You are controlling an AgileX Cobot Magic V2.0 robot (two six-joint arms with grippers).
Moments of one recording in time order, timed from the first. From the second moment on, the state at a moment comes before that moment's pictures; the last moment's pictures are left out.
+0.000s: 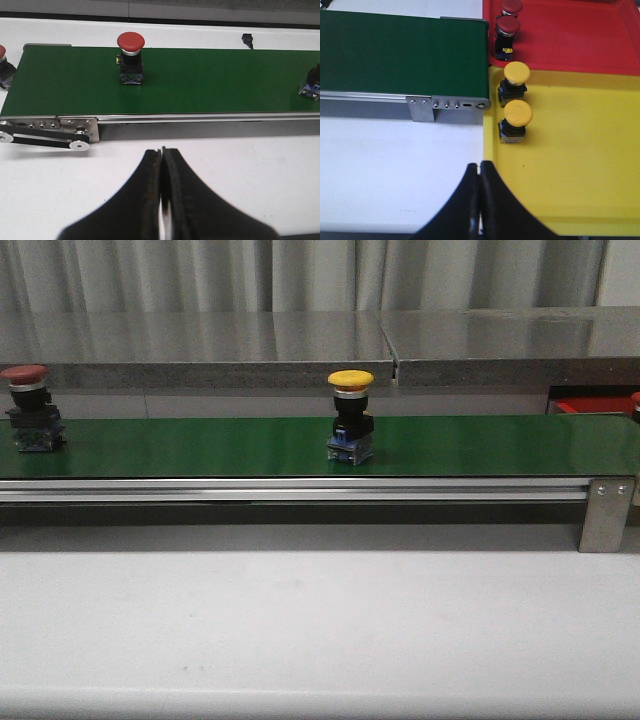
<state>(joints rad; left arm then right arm) -0.10 0.59 -0.64 -0.16 0.67 -0.01 -0.10 0.62 -0.67 0.01 0.75 -0.03</state>
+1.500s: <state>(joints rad) -0.10 0.59 -0.64 -0.16 0.67 -0.01 0.00 1.12 -1.06 0.04 0.85 -0.03</state>
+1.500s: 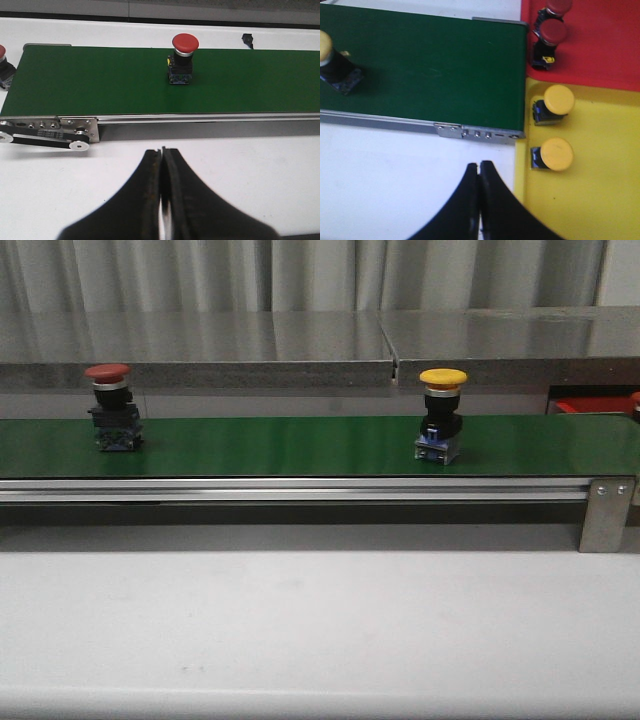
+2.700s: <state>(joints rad) -0.10 0.59 -0.64 -0.16 0.67 -0.01 0.21 1.82 -1.61 0.06 1.06 0.05</state>
